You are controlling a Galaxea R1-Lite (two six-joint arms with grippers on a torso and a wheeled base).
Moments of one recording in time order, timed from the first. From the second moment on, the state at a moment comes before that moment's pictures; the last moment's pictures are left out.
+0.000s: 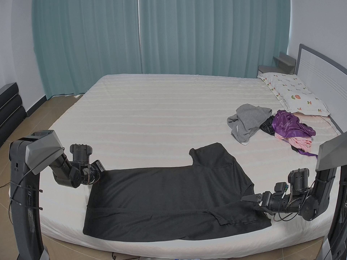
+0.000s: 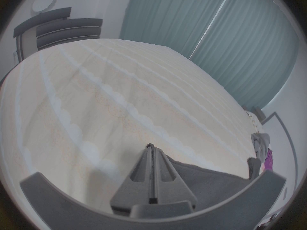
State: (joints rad) left arm 0.00 2.50 -1.08 -0.70 0.05 -0.61; right arm 0.11 2.26 -0.26 -1.25 0.55 0.63
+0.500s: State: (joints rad) left arm 0.02 2.48 -1.07 -0.72 0.10 -0.76; right arm 0.17 2.31 -0.41 -1.32 0.33 0.63
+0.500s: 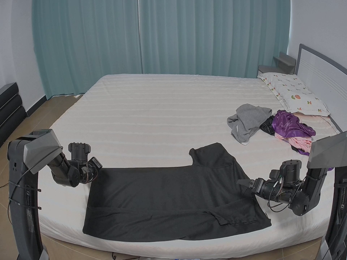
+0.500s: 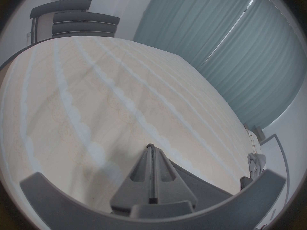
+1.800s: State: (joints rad) left arm 0.02 2.46 -1.05 -0.72 0.08 -0.76; right arm 0.19 2.67 -1.55 -0.55 0.11 0.50
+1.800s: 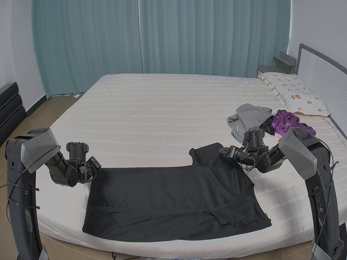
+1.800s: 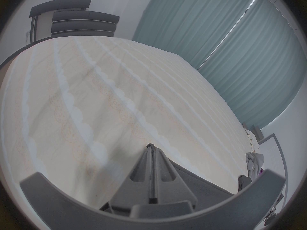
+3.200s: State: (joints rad) left arm 0.03 2.37 -0.99 -0.72 0.08 -0.76; right arm 0.13 2.48 -1.31 -0.70 0.14 0.66
